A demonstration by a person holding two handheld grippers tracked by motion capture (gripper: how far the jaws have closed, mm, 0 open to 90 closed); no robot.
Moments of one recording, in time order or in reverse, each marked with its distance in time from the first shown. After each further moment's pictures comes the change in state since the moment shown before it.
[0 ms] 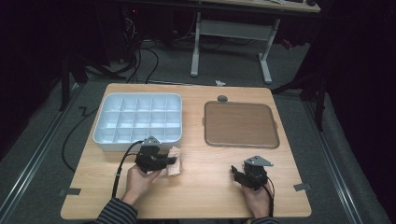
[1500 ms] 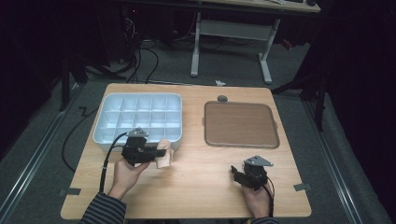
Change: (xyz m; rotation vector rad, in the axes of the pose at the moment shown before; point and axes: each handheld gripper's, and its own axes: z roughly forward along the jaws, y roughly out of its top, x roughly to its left) left arm 0.021 0.017 -0.038 -0.016 -0.007 -0.021; right arm 0.000 0.000 0.000 0.001 0.002 -0.002
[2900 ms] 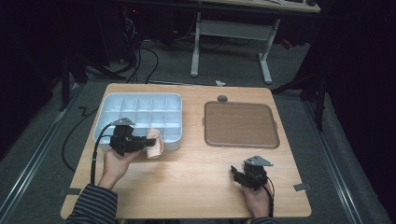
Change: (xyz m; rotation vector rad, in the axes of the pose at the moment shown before) left arm 0.034 0.013 -0.025 -0.052 0.002 -0.056; right arm 0.000 0.000 0.000 -0.001 -0.001 0.000
